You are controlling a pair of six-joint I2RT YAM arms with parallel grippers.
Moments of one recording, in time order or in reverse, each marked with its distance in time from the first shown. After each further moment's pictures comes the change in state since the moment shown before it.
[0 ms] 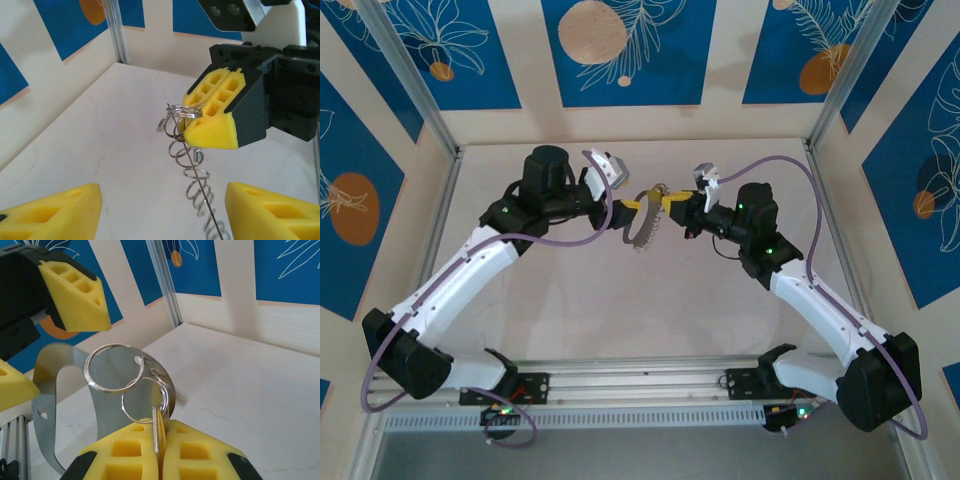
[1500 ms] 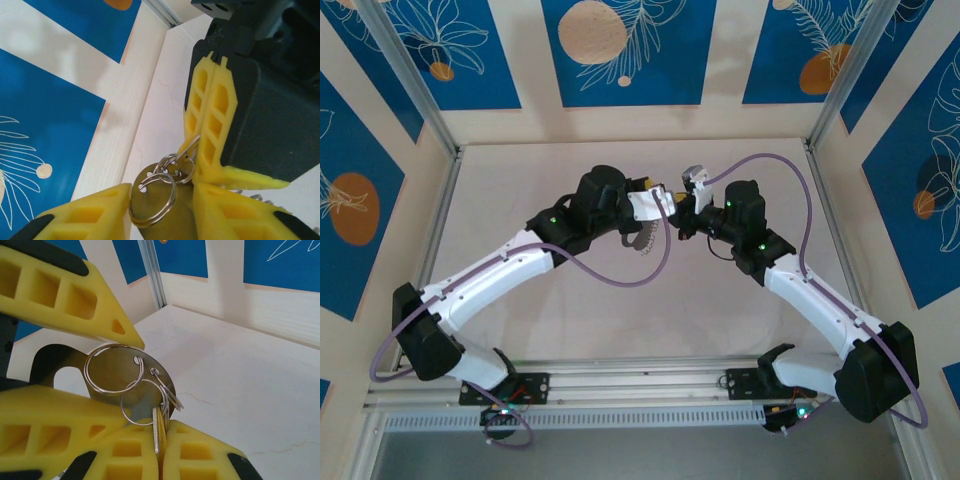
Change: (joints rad) left arm -0.254 0.121 0.032 0.079 -0.573 0.512; right arm 0.053 0.047 0.038 -0.092 0.098 -0.102
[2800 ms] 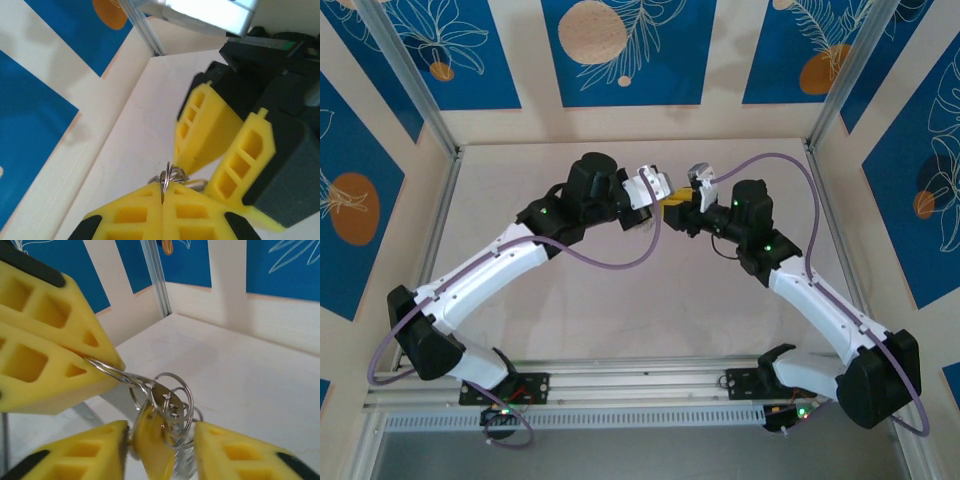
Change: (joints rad) left arm 0.047 0.000 0.082 -0.064 0.186 -0.266; right arm -0.034 -0.041 0.003 0.002 -0.045 0.025
